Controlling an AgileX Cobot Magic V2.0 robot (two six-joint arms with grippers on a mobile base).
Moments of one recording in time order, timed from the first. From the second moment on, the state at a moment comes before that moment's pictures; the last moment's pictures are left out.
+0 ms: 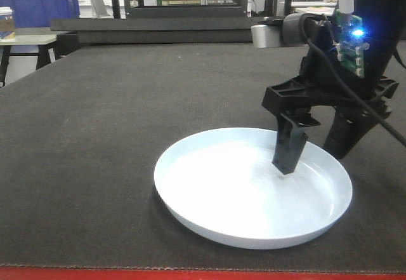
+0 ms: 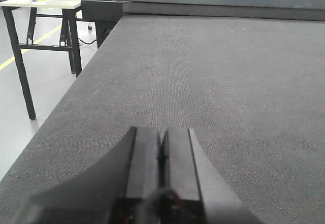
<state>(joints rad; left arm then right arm) -0.09 -0.02 0.03 -0.04 0.12 0.03 0.44 1.68 -1.08 0.18 0.77 -0.12</state>
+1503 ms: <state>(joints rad) -0.09 -0.02 0.03 -0.04 0.12 0.03 0.44 0.67 -1.07 0.09 0.80 -0.05</state>
